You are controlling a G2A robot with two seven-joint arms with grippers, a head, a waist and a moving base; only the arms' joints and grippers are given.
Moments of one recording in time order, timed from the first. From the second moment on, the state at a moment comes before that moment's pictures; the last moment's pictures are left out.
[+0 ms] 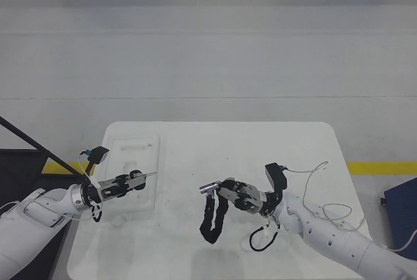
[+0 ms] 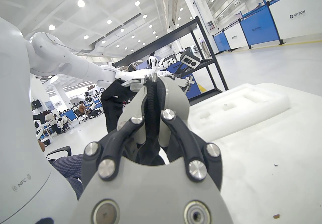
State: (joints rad) left arm 1.20 -0.52 -0.94 -1.41 -0.47 -0.99 -0.62; right arm -0.79 -0.97 0.28 -1.33 -0.67 -1.01 -0.81
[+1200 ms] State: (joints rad) left arm 1.31 -0.59 -0.95 -1.56 -0.31 -1.01 -0.48; right arm -0.78 -0.95 0.23 -1.35 -0.66 -1.01 -0.79
